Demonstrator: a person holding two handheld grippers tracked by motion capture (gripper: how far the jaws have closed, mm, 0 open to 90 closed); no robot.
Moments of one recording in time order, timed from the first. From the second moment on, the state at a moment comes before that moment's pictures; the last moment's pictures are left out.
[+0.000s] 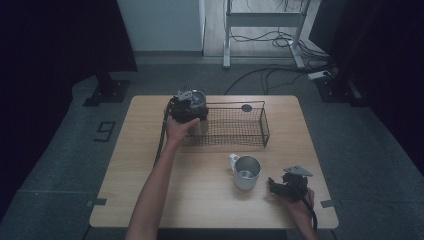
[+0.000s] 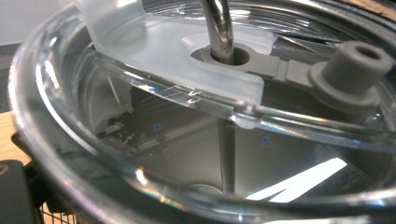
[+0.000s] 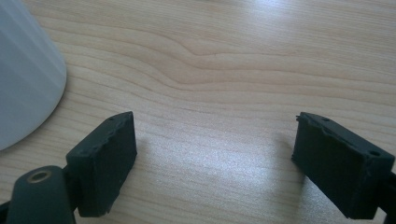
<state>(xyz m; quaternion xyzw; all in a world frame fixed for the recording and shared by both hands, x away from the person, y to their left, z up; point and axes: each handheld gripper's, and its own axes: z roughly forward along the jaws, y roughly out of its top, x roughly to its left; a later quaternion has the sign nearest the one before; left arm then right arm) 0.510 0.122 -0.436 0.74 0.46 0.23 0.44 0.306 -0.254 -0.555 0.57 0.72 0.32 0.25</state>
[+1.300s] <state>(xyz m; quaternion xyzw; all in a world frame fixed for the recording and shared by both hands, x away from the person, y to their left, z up) 0.500 0.114 -0.468 0.74 0.48 0.24 0.41 0.306 -0.254 -0.555 0.57 0.72 0.32 0.25</state>
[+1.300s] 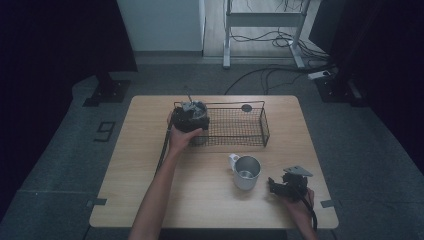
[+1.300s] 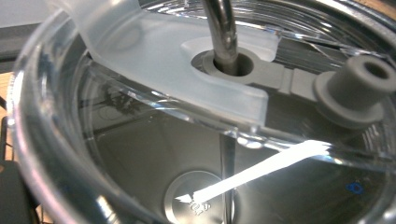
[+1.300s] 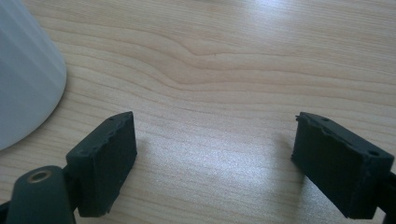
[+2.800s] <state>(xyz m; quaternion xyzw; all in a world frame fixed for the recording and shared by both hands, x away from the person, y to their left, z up) 0.367 0.165 -0.458 0.73 0.44 0.21 0.48 0.309 -0.253 -0.555 0.56 0.72 0.32 0.25</state>
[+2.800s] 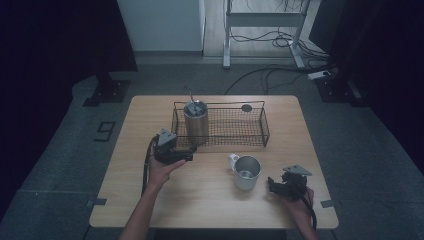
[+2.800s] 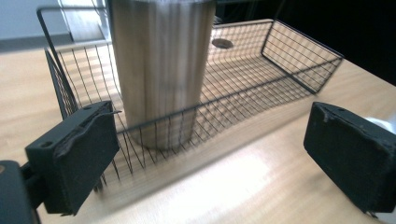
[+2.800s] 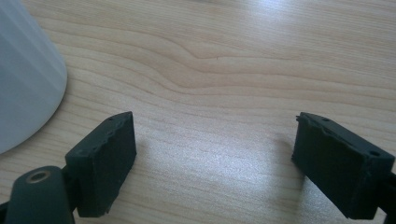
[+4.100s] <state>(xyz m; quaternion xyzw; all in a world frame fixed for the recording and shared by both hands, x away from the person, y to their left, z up) 0.310 0.196 -0.514 0.75 0.46 0.18 0.43 0.306 -0.255 -0.551 0.57 0.71 0.33 0.25</state>
